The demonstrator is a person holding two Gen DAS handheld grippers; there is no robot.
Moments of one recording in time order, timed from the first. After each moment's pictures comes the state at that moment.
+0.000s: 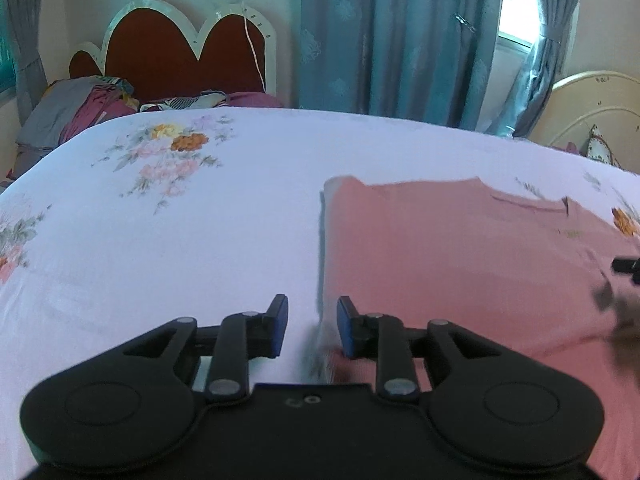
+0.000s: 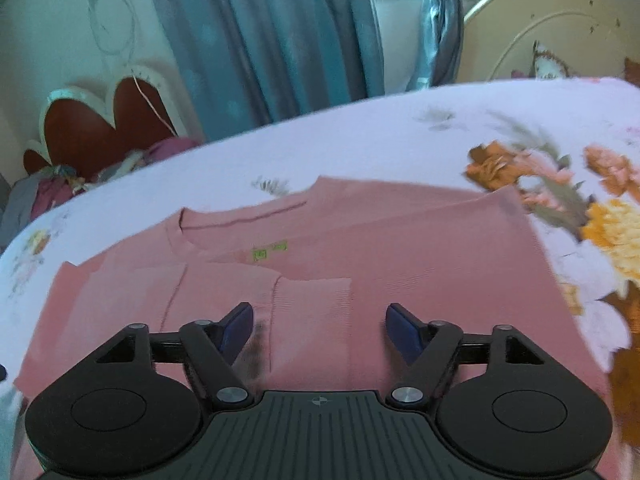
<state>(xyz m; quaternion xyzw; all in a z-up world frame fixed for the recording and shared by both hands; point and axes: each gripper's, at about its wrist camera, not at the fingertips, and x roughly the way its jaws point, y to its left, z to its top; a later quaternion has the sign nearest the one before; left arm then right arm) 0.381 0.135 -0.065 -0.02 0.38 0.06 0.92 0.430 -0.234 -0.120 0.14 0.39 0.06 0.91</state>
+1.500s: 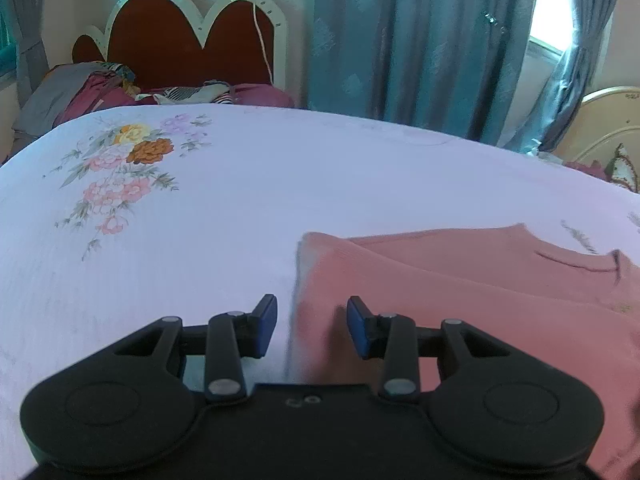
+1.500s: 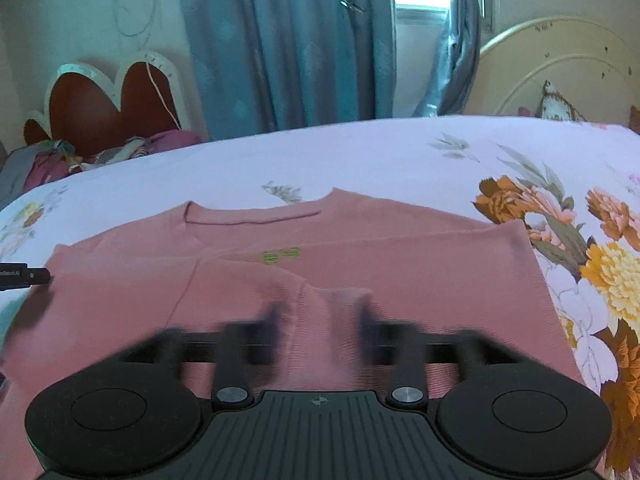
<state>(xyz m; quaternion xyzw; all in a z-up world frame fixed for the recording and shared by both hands) 0.479 0.122 -0.095 -0.05 0.38 0.08 0.92 0.411 -0.211 -0.105 0.06 0.35 0.06 0.93</state>
